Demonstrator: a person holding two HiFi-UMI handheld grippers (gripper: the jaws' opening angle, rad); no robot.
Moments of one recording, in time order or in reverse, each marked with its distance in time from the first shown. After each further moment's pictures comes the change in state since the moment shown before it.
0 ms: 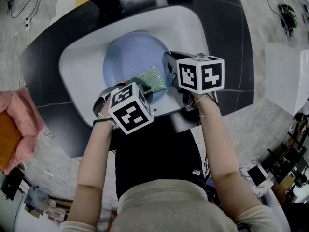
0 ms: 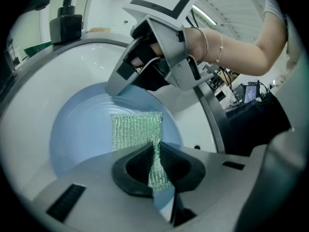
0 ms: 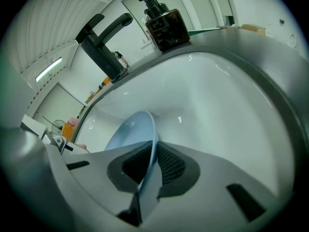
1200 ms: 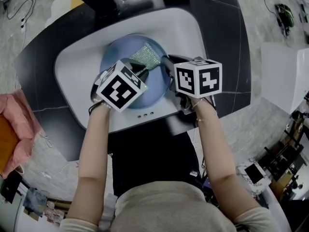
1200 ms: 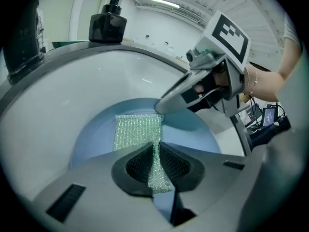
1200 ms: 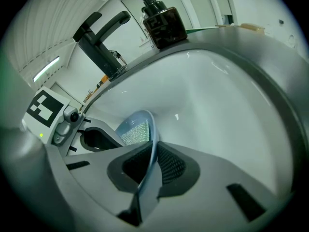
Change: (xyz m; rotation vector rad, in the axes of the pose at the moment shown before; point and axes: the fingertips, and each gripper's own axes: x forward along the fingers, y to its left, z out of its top) left arm -0.005 0.080 0.028 -0.168 -0.169 0.117; right arm 0.000 -0.003 -0.004 0.010 0.019 -0.019
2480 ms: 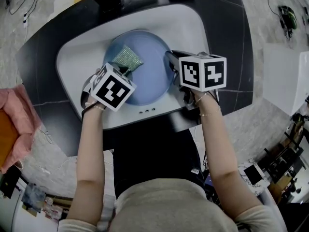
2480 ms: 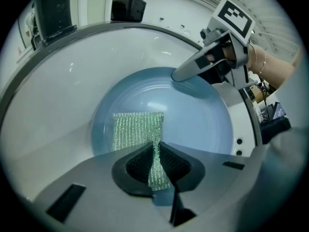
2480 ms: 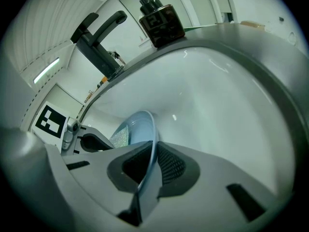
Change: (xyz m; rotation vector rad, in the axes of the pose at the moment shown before) left arm -0.020 0.027 -0.065 -0.099 0.179 0.155; right arm 0.002 -0.003 0.001 0.010 0.010 0.016
